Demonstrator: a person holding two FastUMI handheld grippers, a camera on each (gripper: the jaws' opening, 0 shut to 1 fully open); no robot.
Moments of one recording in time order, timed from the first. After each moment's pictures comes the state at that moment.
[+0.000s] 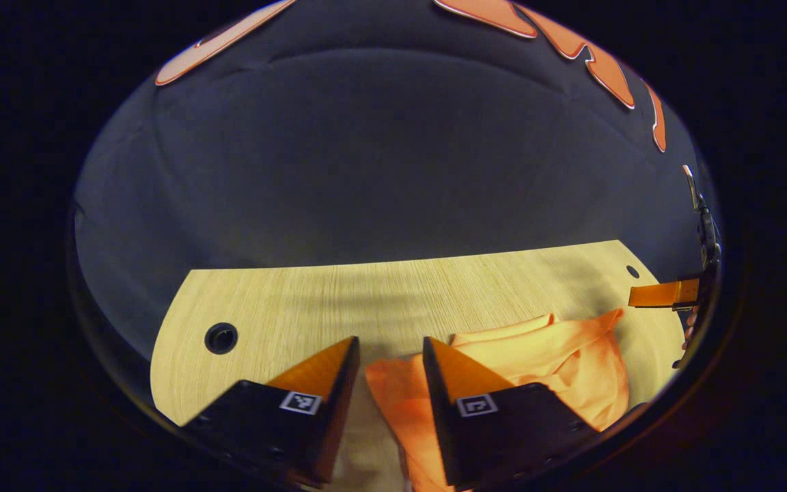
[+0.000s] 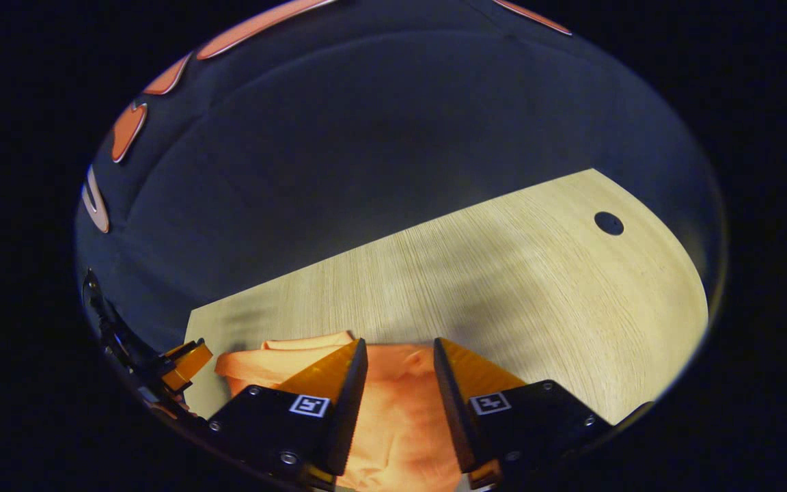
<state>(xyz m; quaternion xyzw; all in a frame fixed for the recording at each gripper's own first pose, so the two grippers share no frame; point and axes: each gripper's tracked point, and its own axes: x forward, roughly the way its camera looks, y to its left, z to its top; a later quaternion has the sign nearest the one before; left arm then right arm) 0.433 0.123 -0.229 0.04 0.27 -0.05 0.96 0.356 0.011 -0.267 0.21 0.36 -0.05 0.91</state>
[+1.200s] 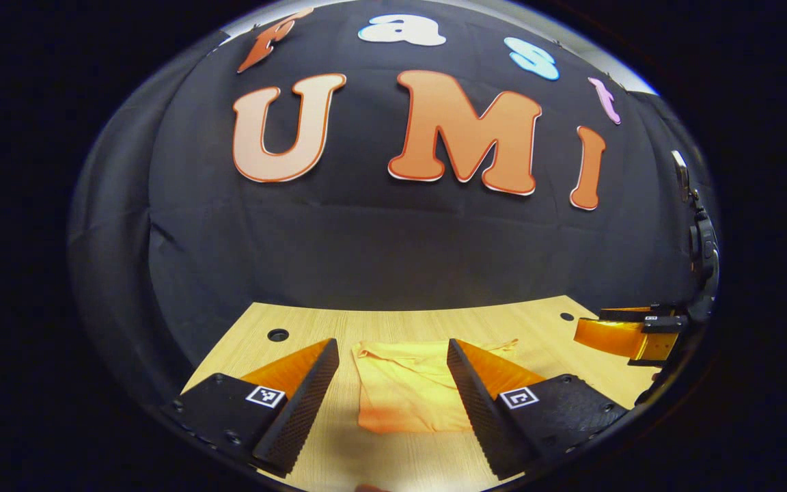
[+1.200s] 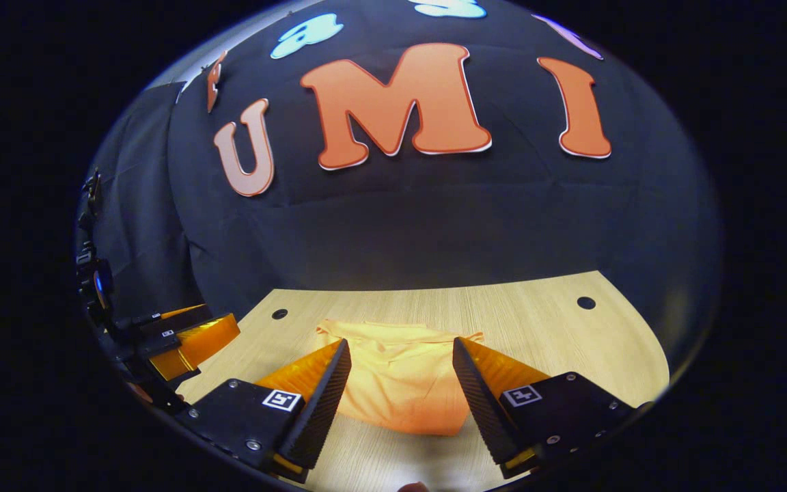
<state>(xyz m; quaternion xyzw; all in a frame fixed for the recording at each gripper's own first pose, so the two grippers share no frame) 0.151 0.068 -0.094 0.02 0.08 -0.03 1.00 0.167 0.078 -0.116 0.09 0.17 0.05 0.98</state>
